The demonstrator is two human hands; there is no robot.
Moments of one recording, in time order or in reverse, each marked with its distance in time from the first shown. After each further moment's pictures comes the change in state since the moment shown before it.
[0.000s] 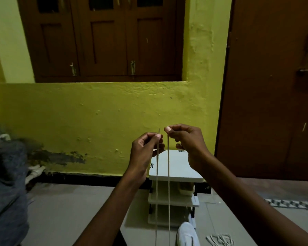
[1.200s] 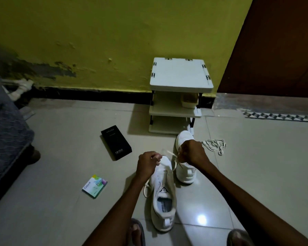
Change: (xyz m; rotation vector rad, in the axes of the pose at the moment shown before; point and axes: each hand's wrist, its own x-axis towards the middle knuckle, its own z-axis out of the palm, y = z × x) left_hand -0.163 -0.324 -0.083 0.661 -0.175 -0.504; right_hand -0.119 0.305 -0.046 -0.947 -0.327 0.436
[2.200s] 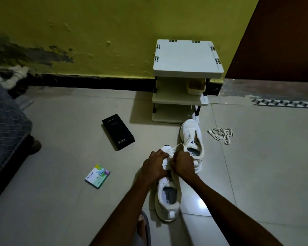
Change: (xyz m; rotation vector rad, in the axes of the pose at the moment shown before) left_hand -0.015 -0.040 0.020 0.549 -0.251 0.176; right_hand -0.007 0.023 0.111 -0.111 0.012 -0.002
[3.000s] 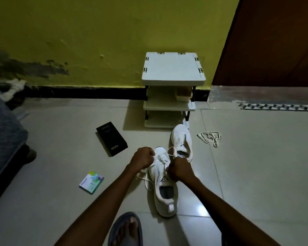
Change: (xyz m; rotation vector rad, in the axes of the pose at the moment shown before) left_hand 0.016 0.024 -0.058 -0.078 -0.068 -0.195; right_hand -0.019 0.019 -0.031 -0.065 -0.216 0.058
